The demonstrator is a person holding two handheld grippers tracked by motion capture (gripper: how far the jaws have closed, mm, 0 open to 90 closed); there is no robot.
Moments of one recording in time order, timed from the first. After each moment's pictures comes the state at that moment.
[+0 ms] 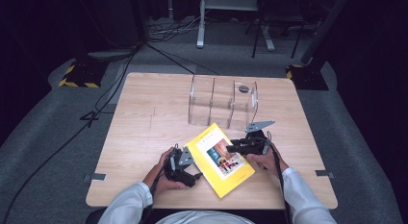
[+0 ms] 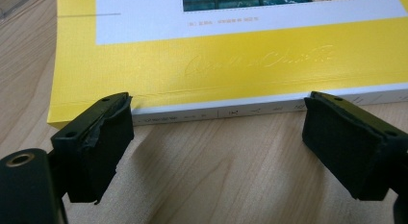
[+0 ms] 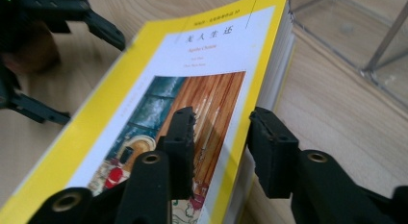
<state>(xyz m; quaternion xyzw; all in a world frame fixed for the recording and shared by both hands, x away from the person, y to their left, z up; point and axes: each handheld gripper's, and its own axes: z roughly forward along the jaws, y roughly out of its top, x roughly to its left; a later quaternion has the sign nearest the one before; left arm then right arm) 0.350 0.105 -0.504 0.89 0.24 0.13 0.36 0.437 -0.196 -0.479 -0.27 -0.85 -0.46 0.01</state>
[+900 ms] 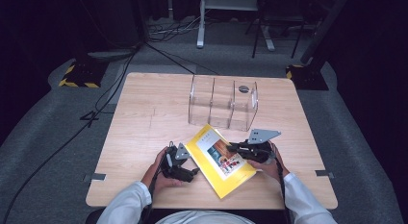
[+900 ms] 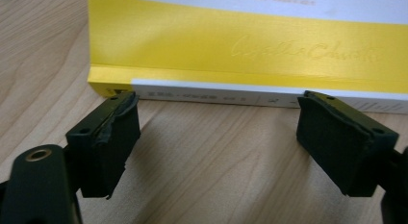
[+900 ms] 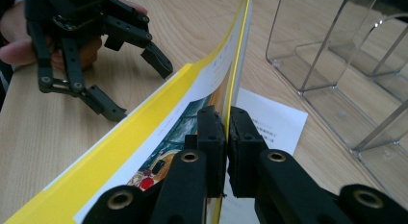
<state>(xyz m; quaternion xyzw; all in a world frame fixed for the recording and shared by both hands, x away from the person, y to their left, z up) 0.358 0.115 -0.504 0.87 0.31 0.12 0.35 0.398 -0.191 -0.456 -0.16 -0.85 -0.50 -0.10</state>
